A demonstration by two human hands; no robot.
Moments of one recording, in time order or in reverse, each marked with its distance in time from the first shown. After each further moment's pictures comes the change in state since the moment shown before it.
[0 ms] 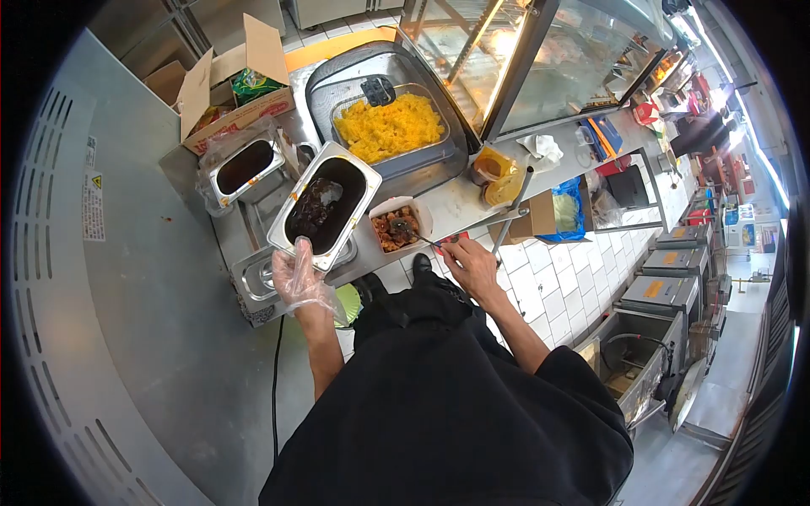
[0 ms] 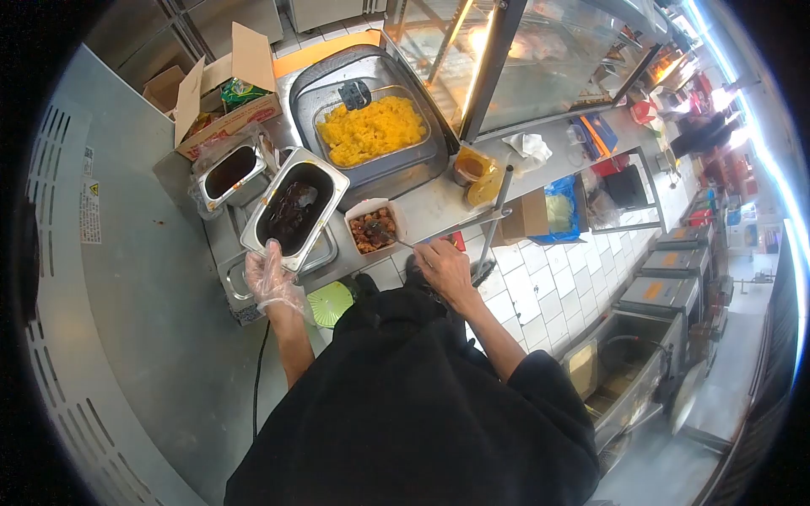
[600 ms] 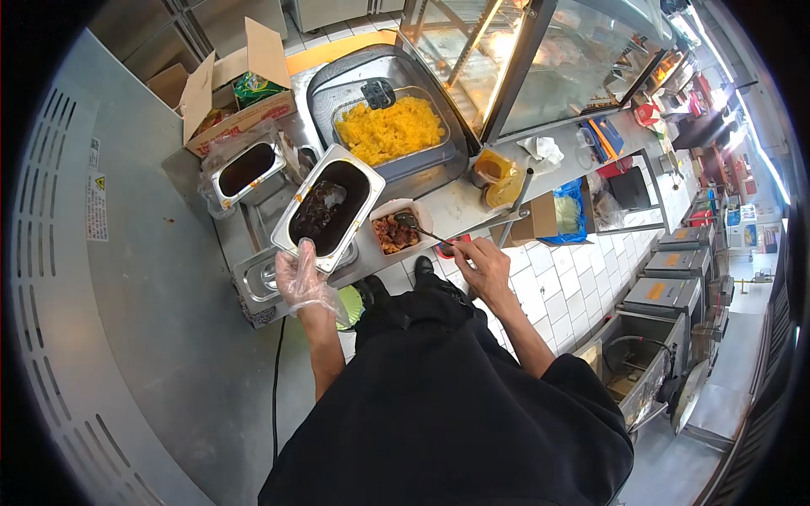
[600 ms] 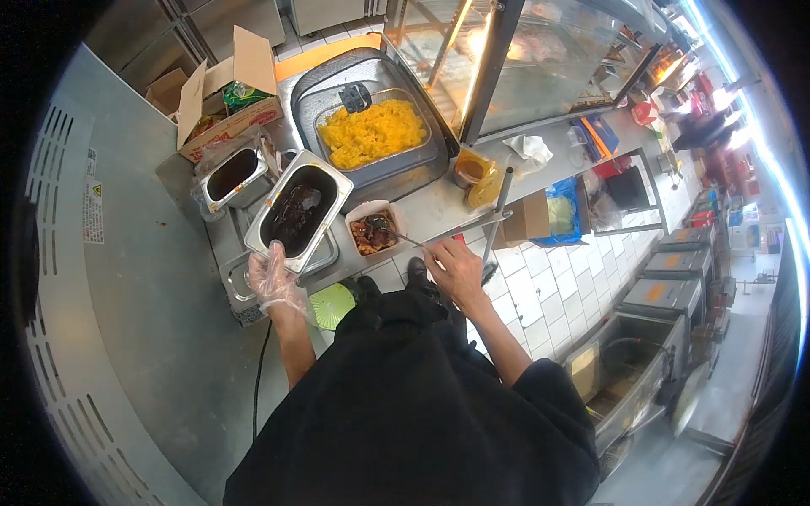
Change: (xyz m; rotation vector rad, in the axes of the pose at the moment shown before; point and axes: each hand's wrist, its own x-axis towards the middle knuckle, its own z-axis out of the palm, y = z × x) left_hand -0.003 0.000 -0.001 0.031 -0.004 -0.006; right_hand 0.010 -0.013 -0.034 0.024 0.089 0.031
